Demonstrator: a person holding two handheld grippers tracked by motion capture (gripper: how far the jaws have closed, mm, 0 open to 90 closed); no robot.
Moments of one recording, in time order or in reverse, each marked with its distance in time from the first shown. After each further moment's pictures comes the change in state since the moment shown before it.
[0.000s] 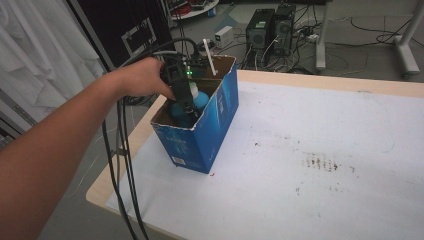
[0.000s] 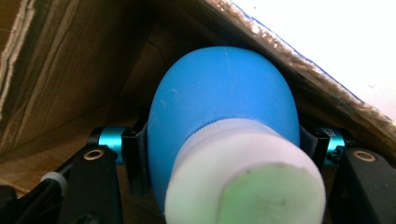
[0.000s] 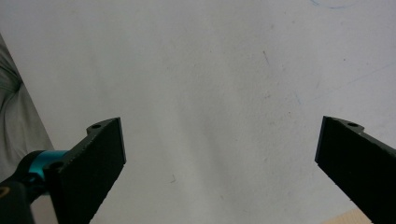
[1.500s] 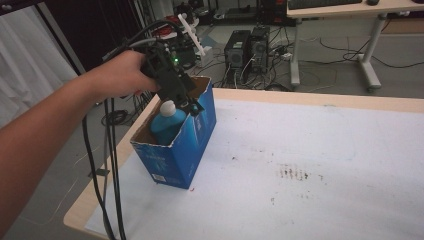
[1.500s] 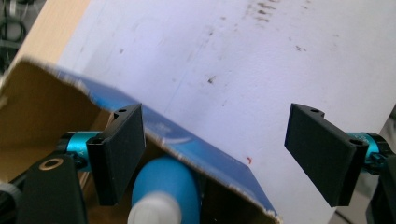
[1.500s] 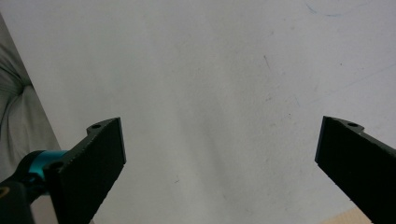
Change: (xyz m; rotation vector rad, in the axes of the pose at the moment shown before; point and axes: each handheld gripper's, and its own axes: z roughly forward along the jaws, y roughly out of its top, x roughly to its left) left arm -0.050 0.045 -0.070 -0.260 0.073 0.118; right arm 0.006 -0.003 -0.008 -0.030 -0.008 -0.007
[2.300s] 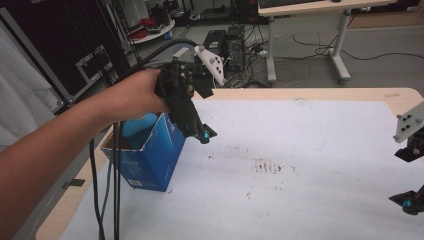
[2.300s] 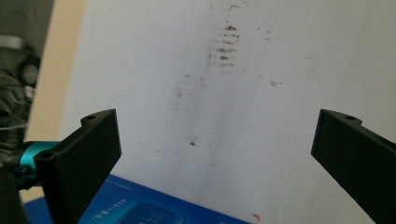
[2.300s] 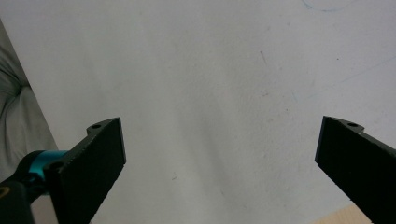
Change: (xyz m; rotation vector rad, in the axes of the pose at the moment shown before) left arm -0.062 0.054 0.040 -0.072 0.018 0.334; right arm -0.002 -0.008 -0.001 -0.013 -0.002 0.010
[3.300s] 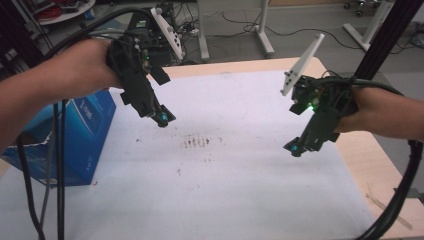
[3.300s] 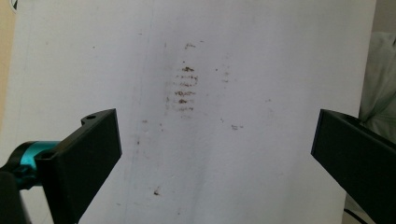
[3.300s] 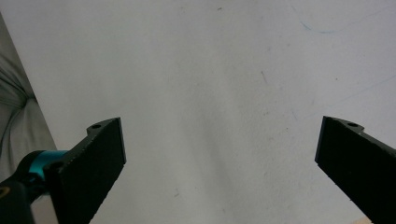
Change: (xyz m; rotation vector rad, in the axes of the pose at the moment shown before) left arm 0.008 0.067 0.046 0.055 -0.183 -0.067; right arm 0.001 0.015 0.001 -0.025 0.011 -0.004
